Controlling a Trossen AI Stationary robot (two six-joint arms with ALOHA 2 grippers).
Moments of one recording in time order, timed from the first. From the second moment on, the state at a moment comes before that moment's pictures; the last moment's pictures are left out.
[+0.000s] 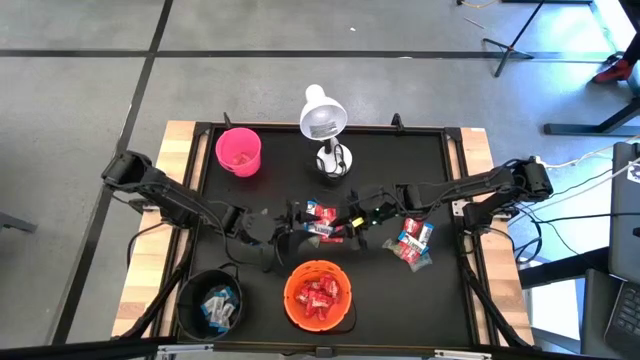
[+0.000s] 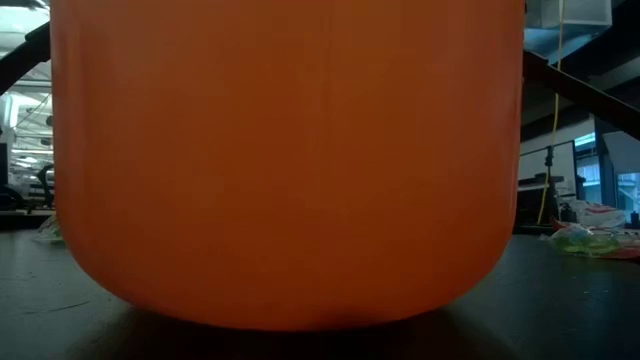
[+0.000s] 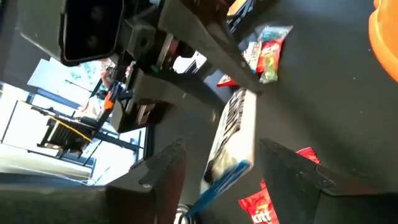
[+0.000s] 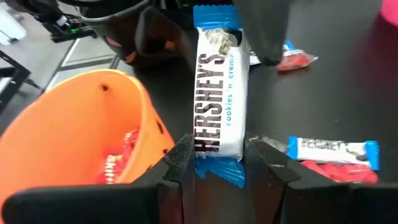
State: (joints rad) left arm -0.31 1.47 0.81 0.27 -0.54 0.70; right arm 0.11 1.51 1.01 -0.05 -0.19 0.21
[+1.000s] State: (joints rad) left arm -0.34 1.46 0.81 0.25 -0.61 0.69; right arm 0.10 1.51 1.03 -0.02 -0.23 0.28
